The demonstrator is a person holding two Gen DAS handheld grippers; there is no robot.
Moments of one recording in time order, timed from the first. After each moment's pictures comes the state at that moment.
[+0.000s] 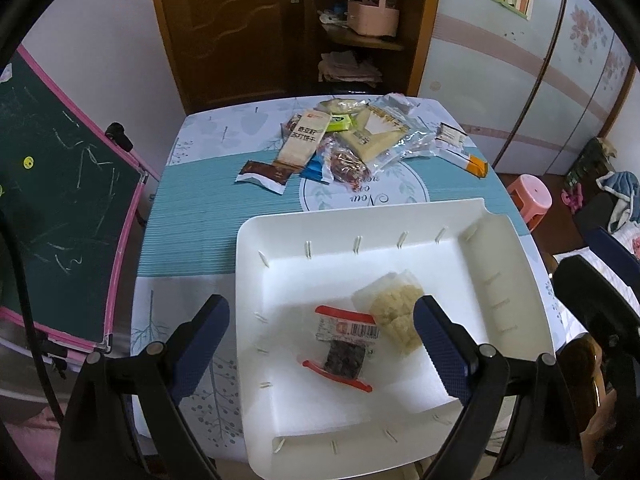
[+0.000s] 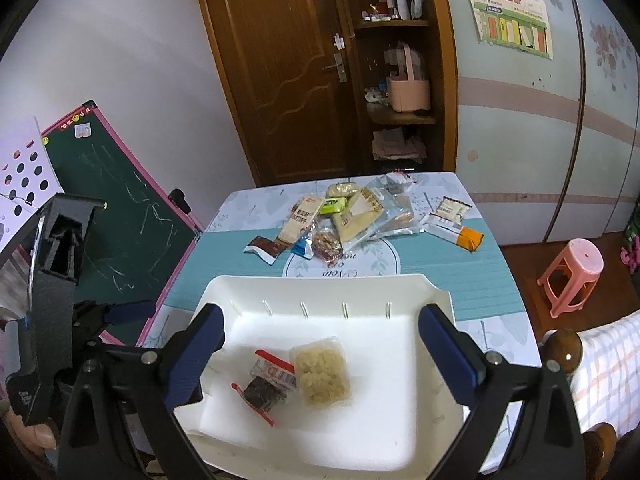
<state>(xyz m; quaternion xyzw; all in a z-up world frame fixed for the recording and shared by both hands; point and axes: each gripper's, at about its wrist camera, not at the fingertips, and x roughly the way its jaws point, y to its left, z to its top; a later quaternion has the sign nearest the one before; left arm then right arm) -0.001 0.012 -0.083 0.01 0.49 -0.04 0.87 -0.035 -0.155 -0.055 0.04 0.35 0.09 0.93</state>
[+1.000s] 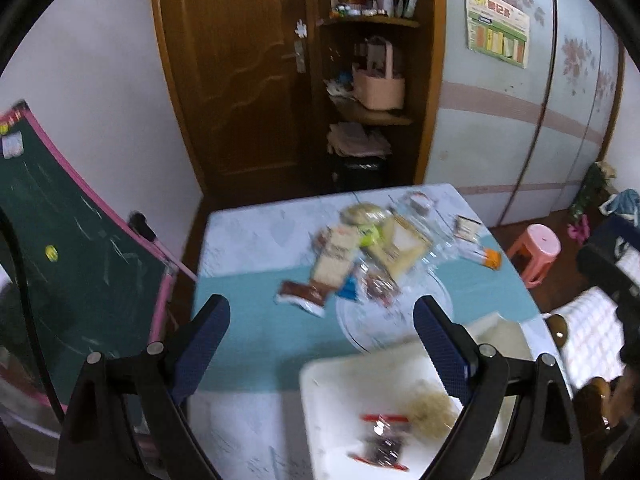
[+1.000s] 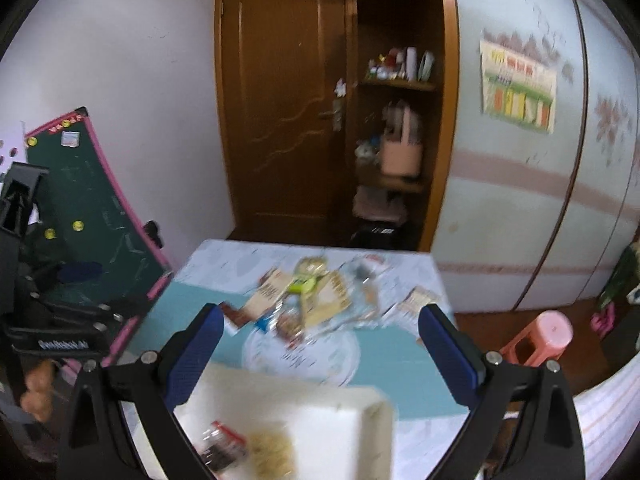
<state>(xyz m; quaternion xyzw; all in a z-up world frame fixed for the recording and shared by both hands) 0.065 0.049 0.021 0.04 0.38 -0.03 0.92 0.032 -0.156 0.024 -0.05 0.27 0.06 0.96</state>
